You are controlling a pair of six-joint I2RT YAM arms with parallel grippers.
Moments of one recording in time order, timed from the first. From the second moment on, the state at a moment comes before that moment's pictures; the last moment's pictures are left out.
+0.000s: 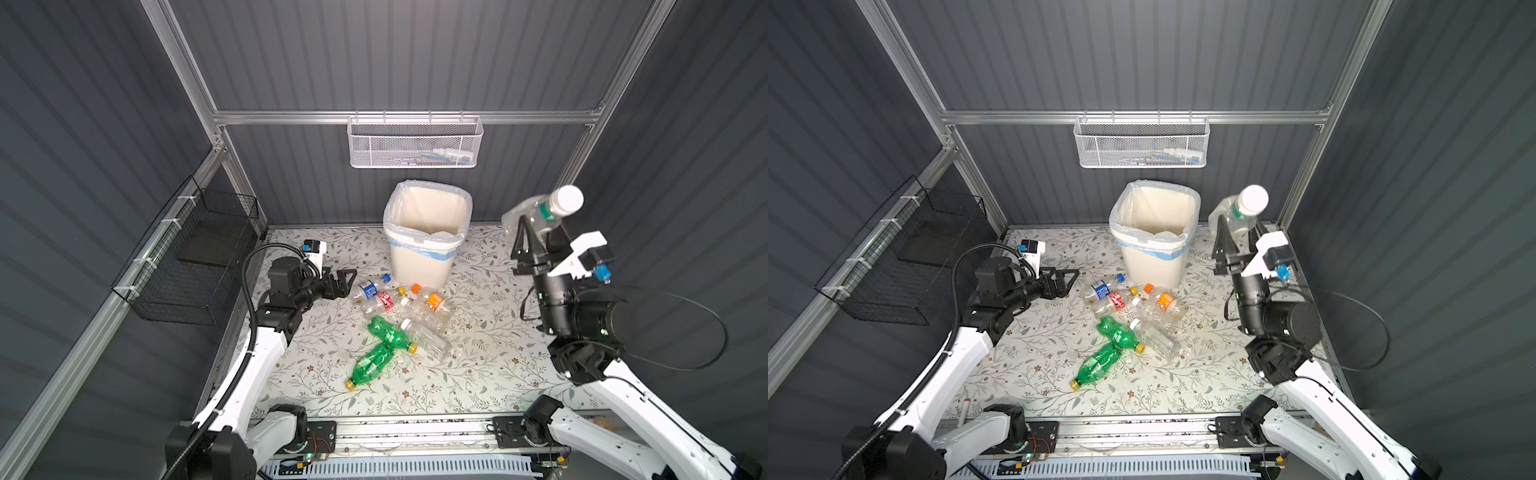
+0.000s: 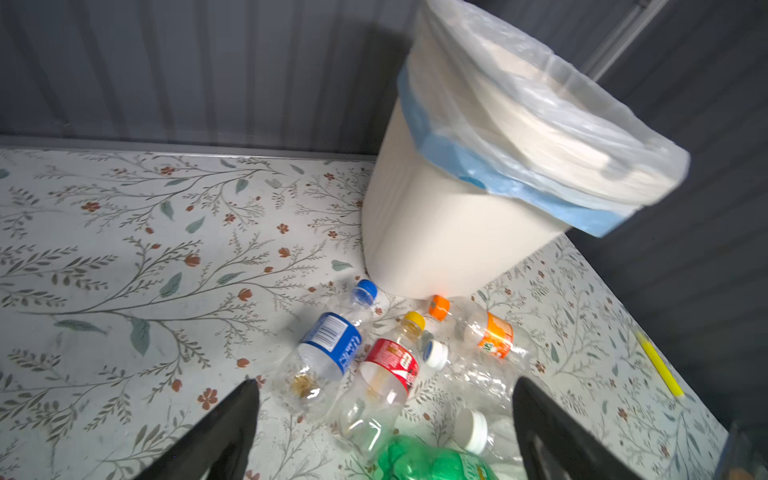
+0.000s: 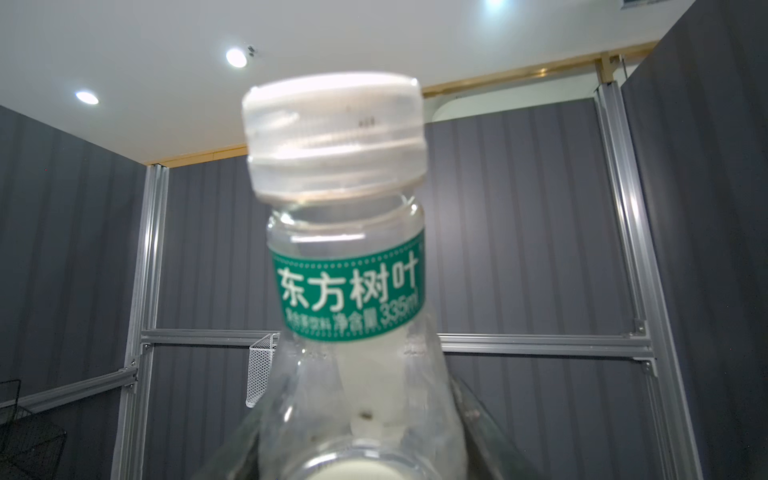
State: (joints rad) left arm -0.17 1.04 0.84 -0.21 0.44 -0.18; right arm 0.60 0.89 1.00 0.58 0.30 -0.20
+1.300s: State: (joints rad) left arm -0.80 1.28 0.85 -0.62 0.13 -0.01; right arm 0.00 1.08 1.12 -0.28 -0.11 0.44
